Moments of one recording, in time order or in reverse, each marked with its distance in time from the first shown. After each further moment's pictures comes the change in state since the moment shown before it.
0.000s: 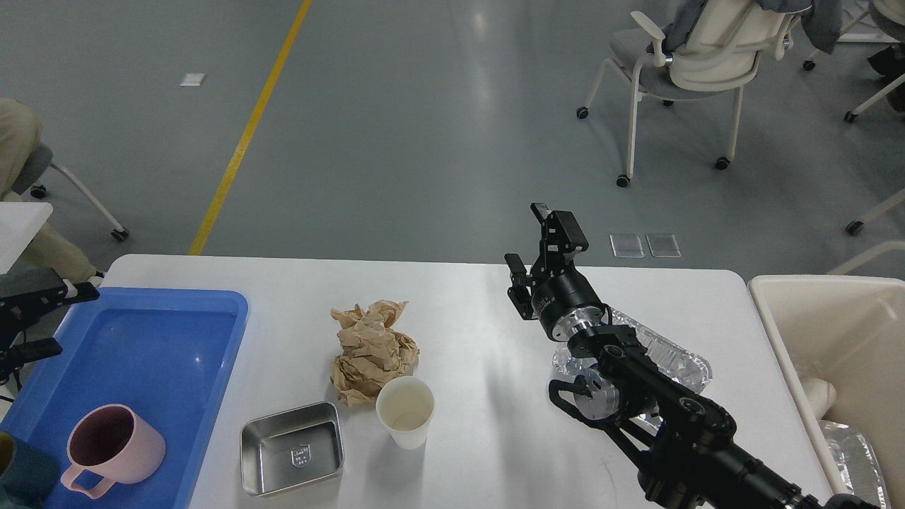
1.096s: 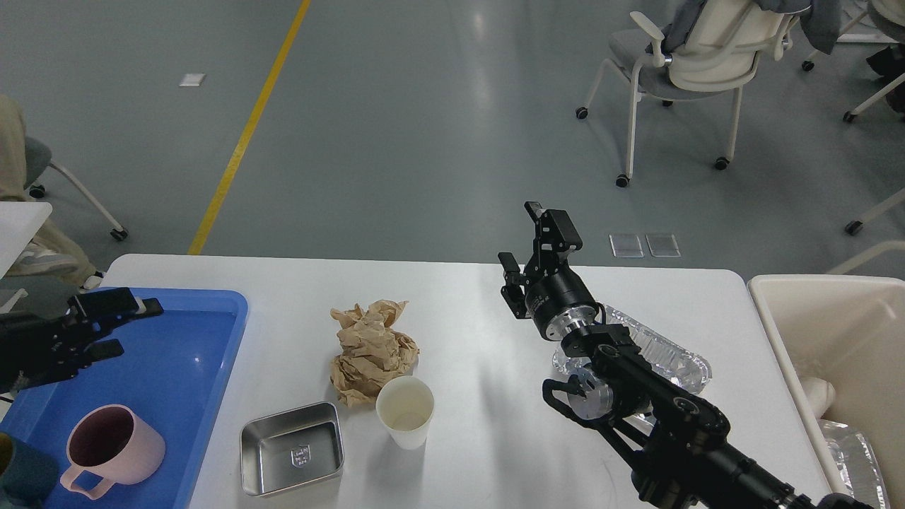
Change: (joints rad) left arm -0.046 -0.322 0.032 0.205 0.358 -0.006 -0.052; right arm 0.003 0.018 0.002 0.001 -0.003 0.000 0.000
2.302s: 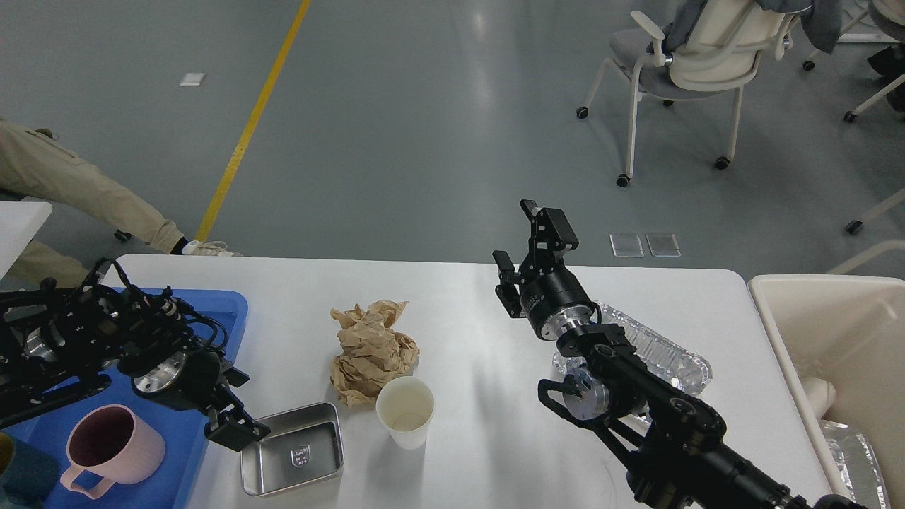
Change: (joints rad) left arm -0.430 -0.451 0.495 0.145 1.167 -0.082 -0.346; right arm -0.002 0.012 0.005 0.010 0.000 0.000 0.001
